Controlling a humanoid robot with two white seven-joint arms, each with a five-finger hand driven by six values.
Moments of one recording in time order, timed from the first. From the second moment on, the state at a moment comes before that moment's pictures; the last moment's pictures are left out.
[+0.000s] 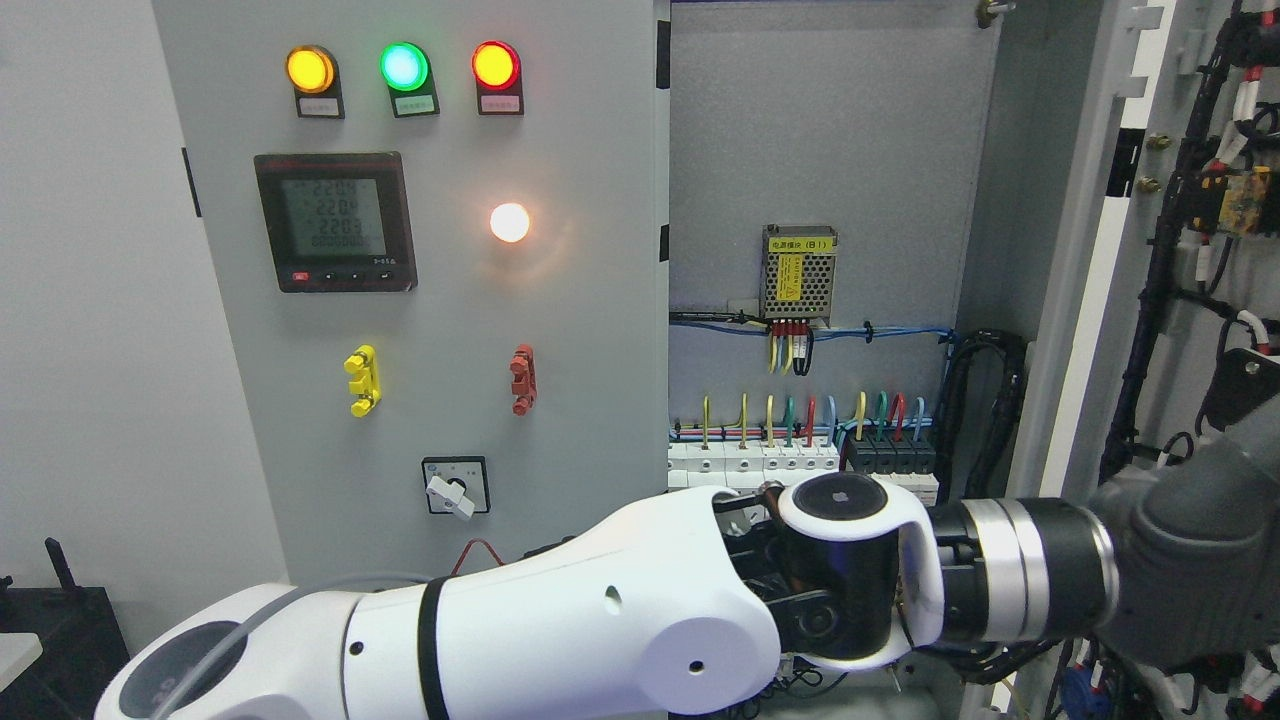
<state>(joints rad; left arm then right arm) -1.64 0.02 -1.31 -1.41 1.67 0.08 -0.25 0.12 0.12 0.23 -0.07 -0.20 -0.15 -0.09</state>
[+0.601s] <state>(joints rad) -1.20 0.42 -1.21 -1.57 1.45 0.15 -0.46 0.12 0.12 0.23 -0.07 -0.20 -0.15 -0.09</state>
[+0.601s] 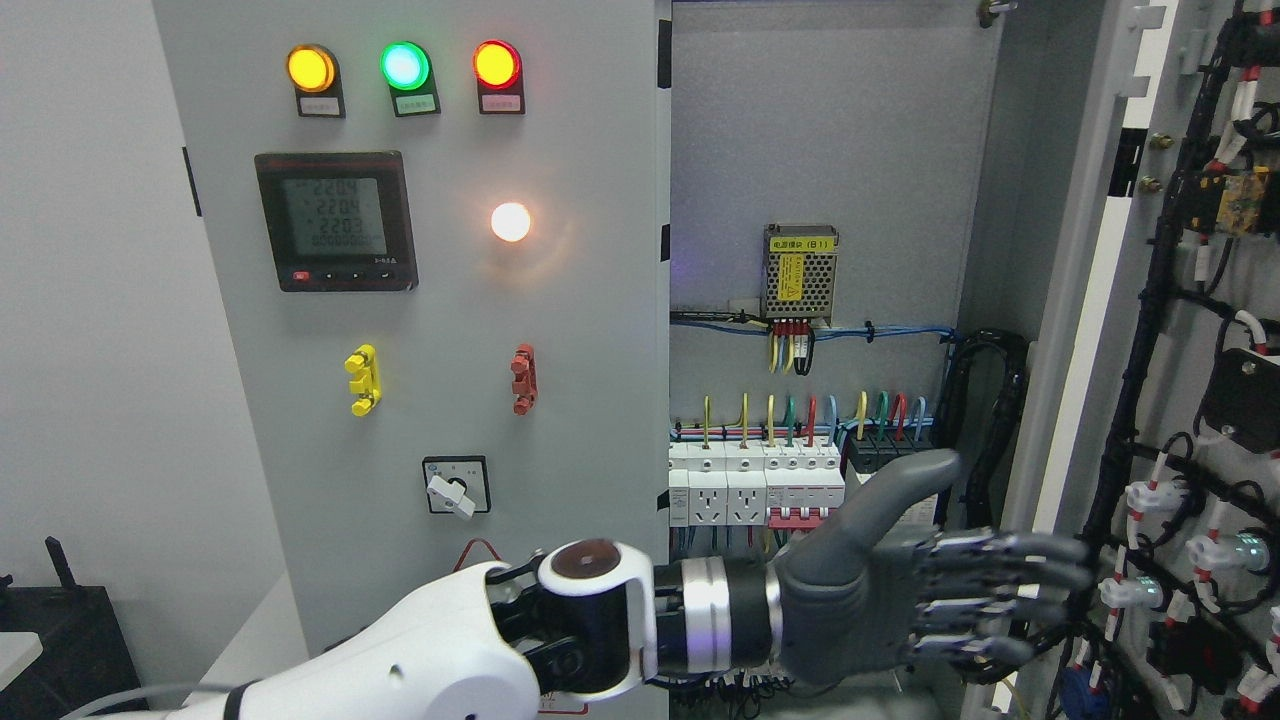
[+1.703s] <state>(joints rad) 0.43 0.72 -0.27 -1.45 0.49 -0.22 -0.73 0.12 0.12 0.23 -0.07 -0.20 -0.15 -0.09</state>
